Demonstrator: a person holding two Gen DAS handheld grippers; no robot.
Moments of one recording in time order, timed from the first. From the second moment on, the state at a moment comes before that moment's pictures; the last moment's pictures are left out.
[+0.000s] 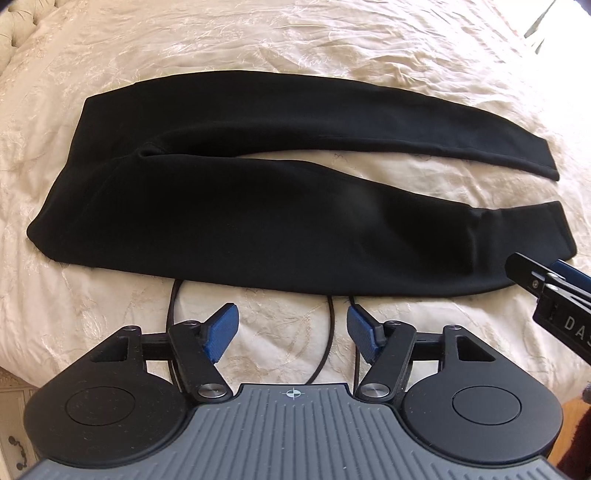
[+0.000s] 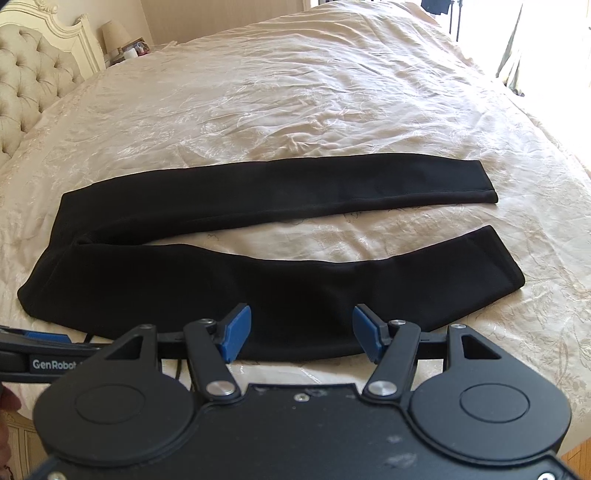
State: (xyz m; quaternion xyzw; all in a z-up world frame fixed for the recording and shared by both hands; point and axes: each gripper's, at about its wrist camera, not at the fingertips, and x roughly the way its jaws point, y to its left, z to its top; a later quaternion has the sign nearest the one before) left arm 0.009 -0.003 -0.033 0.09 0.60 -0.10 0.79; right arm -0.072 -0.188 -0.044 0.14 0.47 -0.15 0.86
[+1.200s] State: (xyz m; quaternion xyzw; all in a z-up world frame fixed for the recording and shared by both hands) left arm 0.040 -0.045 -0.050 0.13 0.61 -0.09 0.78; right arm -0.098 -0.392 -0.147 0.32 0.47 -0.39 0.73
